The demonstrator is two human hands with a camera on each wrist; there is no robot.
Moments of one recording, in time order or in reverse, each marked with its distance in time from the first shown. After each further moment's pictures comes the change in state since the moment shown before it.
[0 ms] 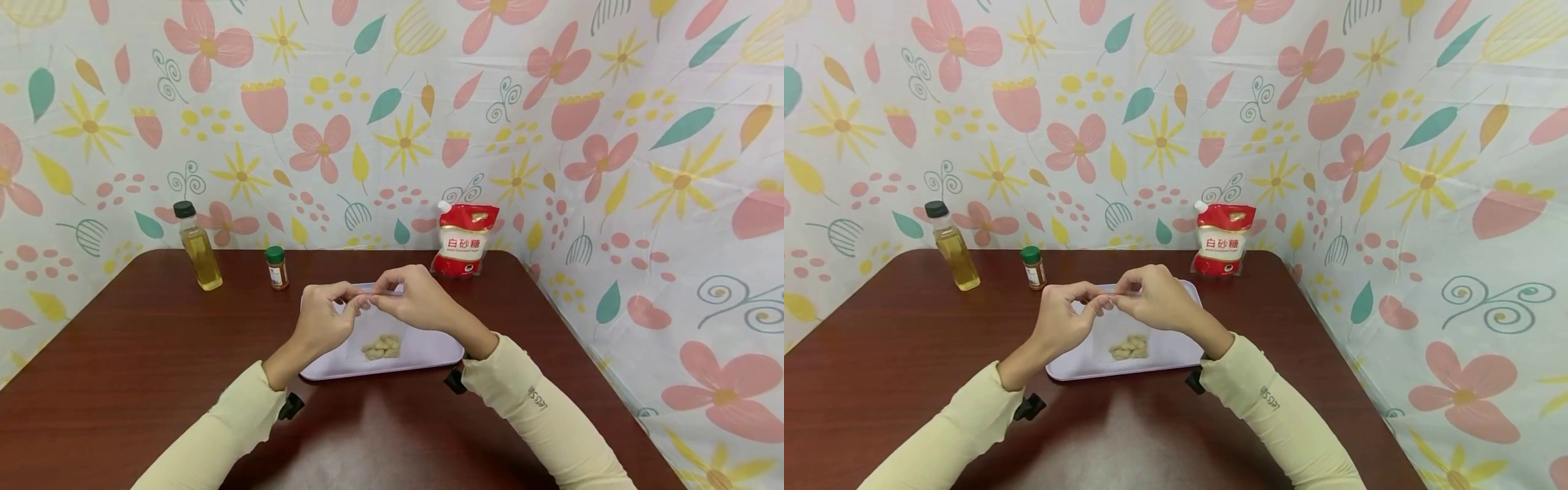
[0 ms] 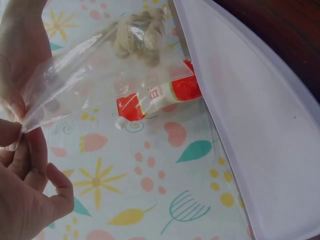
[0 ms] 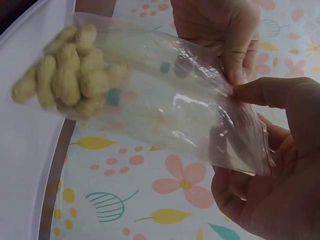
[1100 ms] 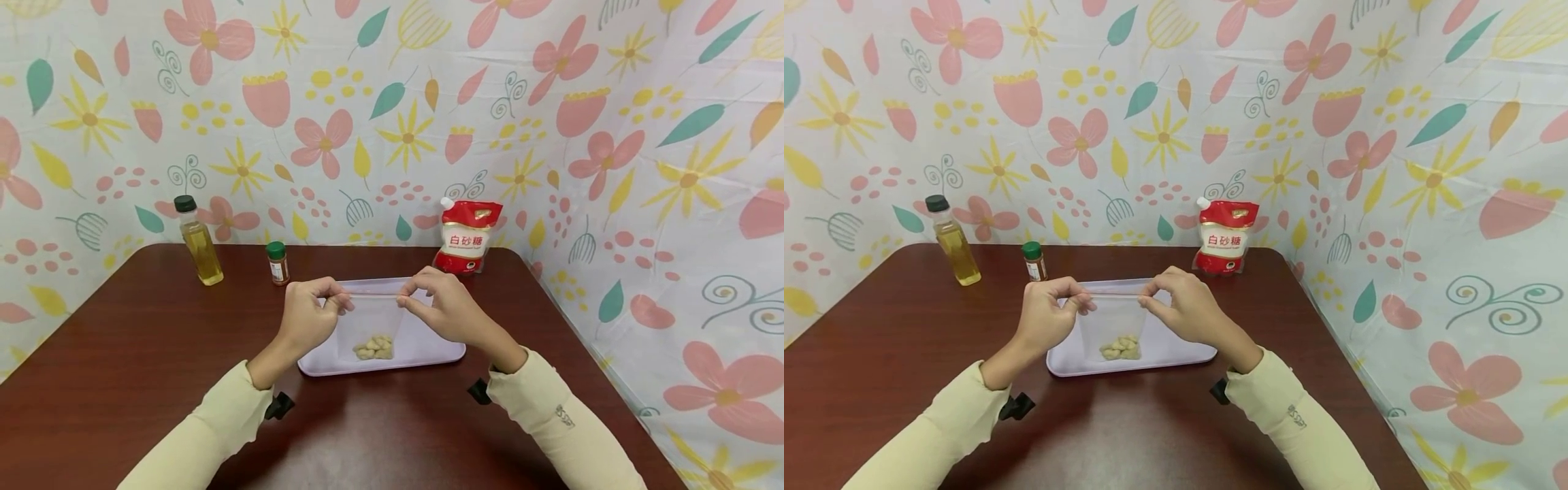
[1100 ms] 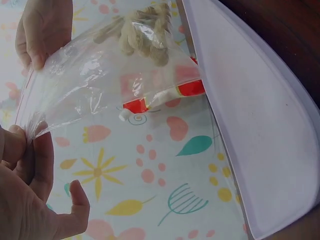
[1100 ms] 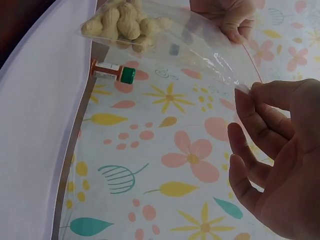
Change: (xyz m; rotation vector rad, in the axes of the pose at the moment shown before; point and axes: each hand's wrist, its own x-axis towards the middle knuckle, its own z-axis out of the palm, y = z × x) left_hand -0.005 0.001 -0.019 -0.011 0.048 -0.139; right_hand -0.035 0.016 -0.013 -0.124 0.103 -0.063
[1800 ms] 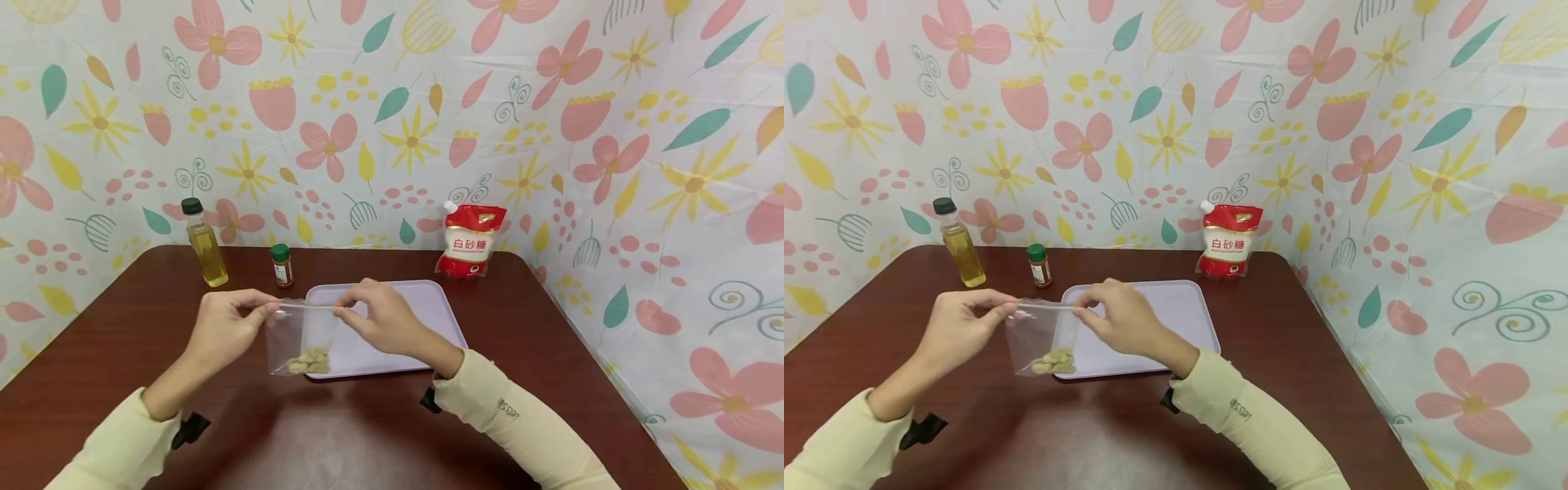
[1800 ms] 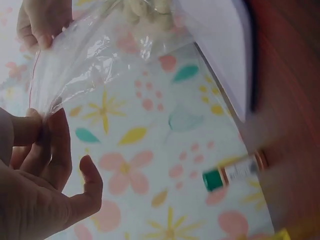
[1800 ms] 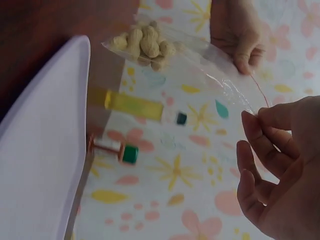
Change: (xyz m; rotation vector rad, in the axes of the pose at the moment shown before) left_hand -0.021 0.000 -0.101 0.245 -0.036 -0.043; right_hand 0.039 -0.041 0.066 0.038 0.031 -0.148
